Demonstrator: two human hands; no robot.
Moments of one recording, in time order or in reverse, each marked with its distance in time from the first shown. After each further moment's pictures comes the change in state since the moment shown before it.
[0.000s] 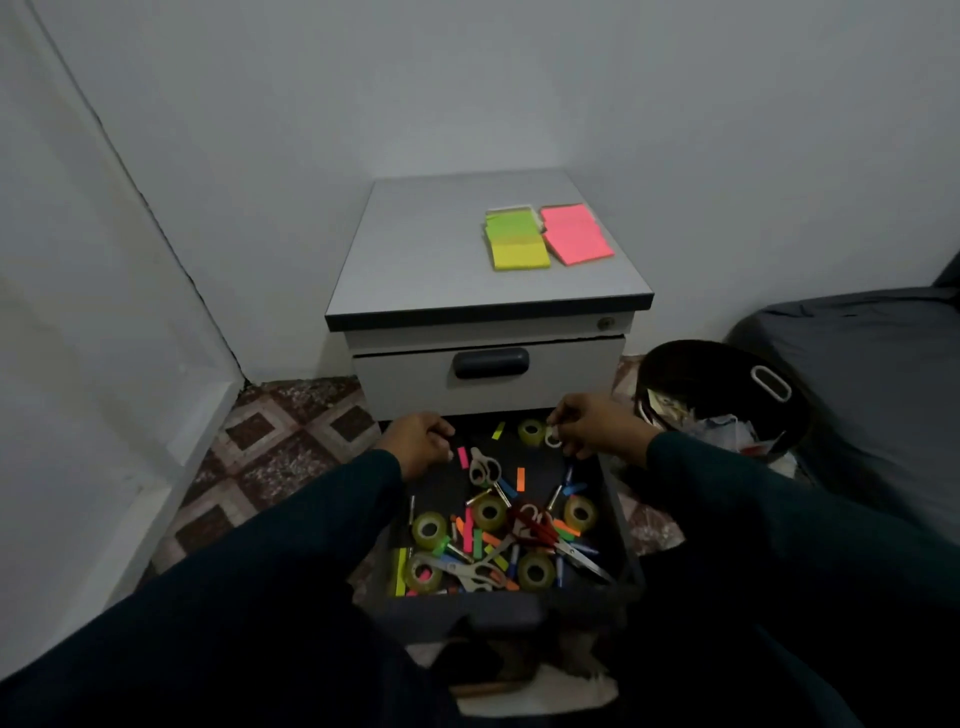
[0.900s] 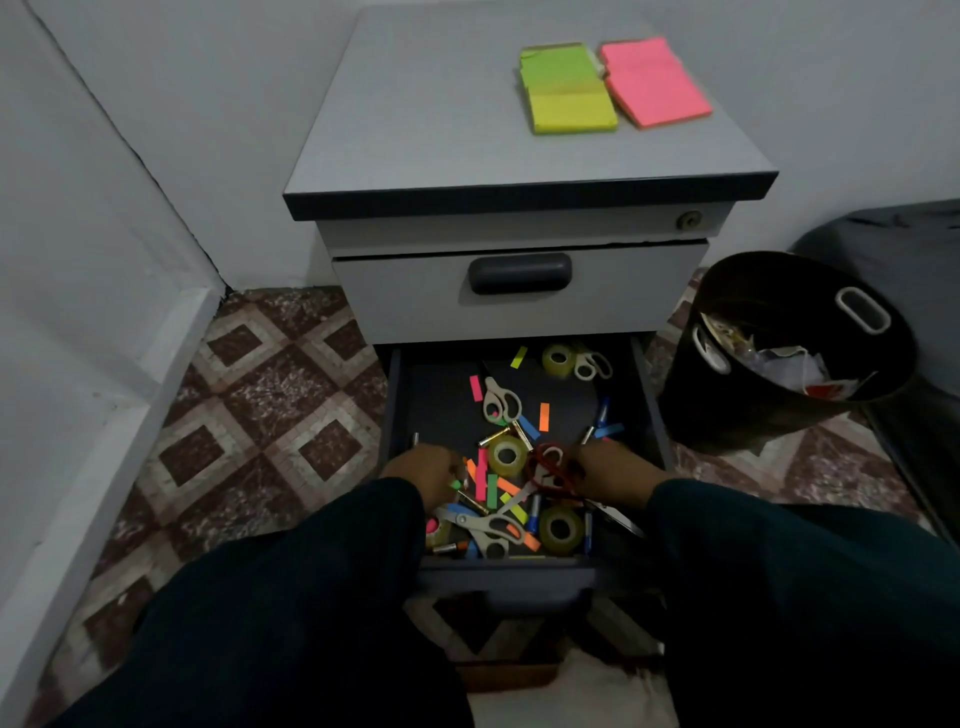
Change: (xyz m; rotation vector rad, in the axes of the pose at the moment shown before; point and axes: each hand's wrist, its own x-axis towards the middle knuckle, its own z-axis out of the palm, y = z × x) left_hand 0.049 -0.102 0.085 0.520 -0.314 0.015; right_hand 0.060 0.095 0.103 -0.713 -0.271 -0.040
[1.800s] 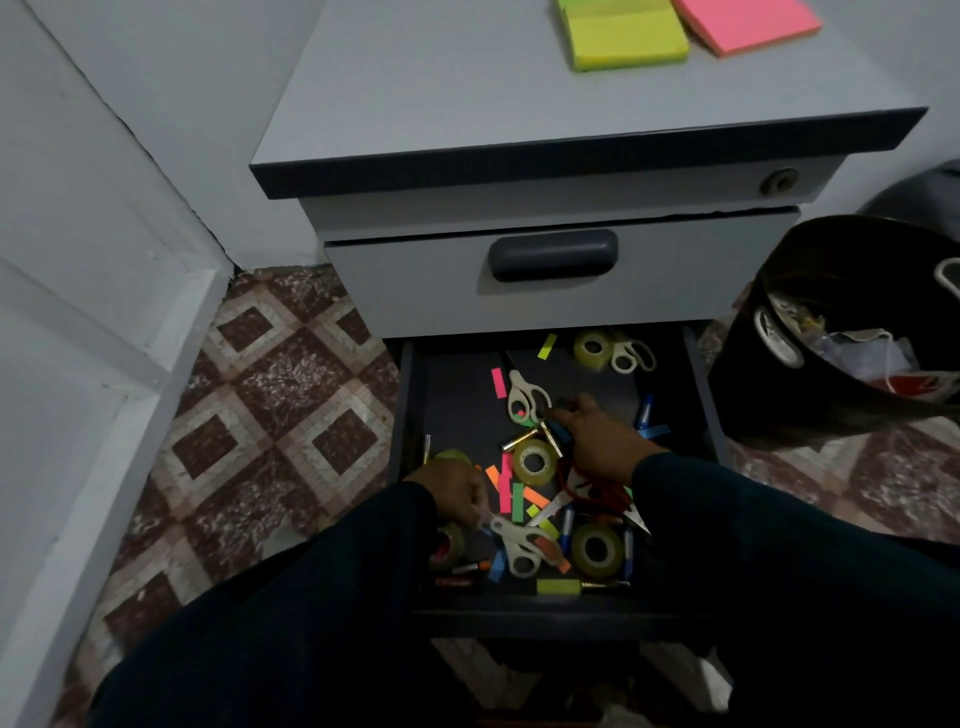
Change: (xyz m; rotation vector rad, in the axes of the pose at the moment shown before) left_hand 0.030 -0.014 0.005 -0.289 -0.257 0.026; right_hand 0.084 -0.005 0.011 0.118 0.098 -0.051
